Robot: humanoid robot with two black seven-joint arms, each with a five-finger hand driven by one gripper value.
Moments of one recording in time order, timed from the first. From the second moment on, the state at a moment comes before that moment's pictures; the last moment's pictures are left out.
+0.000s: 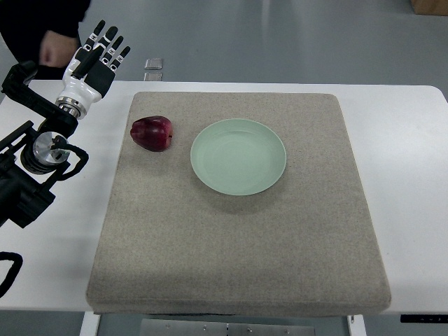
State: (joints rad) left arm -0.76 0.29 -0.90 -0.68 -0.06 -0.27 -0.28; right arm 0.02 0.00 -0.02 0.14 0.01 0.14 -0.04
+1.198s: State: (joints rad) left arm -0.78 0.30 -0.90 -0.67 -0.06 -0.28 -0.28; right arm 0.02 0.00 -0.02 0.14 0.01 0.14 -0.04
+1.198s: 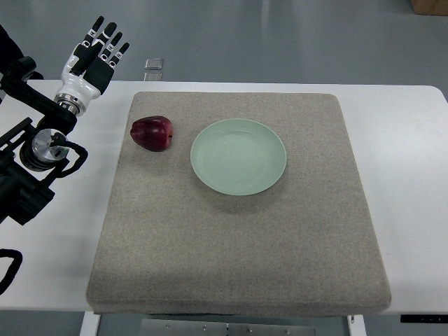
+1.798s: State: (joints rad) left arm -0.78 0.30 -0.89 -0.67 -0.06 -0.28 -0.28; right arm 0.02 0.00 -0.02 0.14 0.01 0.14 -0.04
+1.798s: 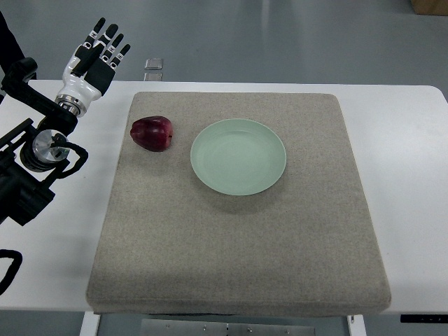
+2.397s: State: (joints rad) left arm -0.77 0.31 -0.89 -0.68 -0.03 -0.28 -0.28; right arm 0.02 0.00 -0.02 0.14 0.01 0.14 -0.04
